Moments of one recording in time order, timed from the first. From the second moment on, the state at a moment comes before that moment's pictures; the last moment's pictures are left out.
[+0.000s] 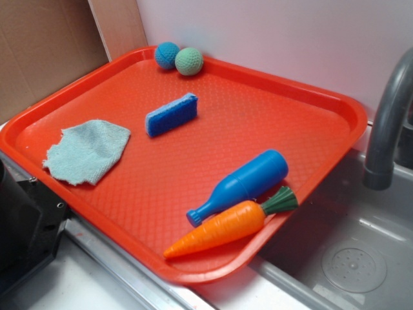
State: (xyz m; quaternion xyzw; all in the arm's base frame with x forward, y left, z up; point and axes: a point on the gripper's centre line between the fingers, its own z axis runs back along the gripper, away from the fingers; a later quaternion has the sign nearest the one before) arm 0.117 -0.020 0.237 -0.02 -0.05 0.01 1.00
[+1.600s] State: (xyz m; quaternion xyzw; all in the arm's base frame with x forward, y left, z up) arm 0.153 -0.081 0.185 -0.04 -0.06 0.03 1.00
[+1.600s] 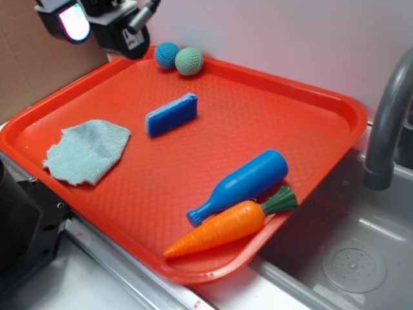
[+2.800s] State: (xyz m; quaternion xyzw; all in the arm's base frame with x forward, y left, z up) arm 0.214 -0.151 0.037 -0.02 0.01 0.06 1.00
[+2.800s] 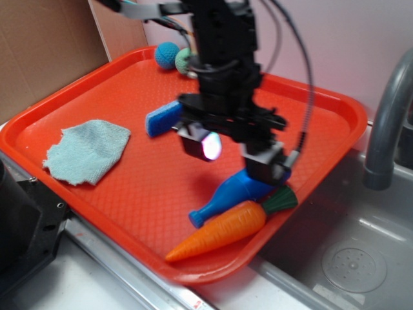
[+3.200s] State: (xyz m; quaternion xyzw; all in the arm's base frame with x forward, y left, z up) arm 0.211 -0.149 0.039 -0.01 0.04 0.03 1.00
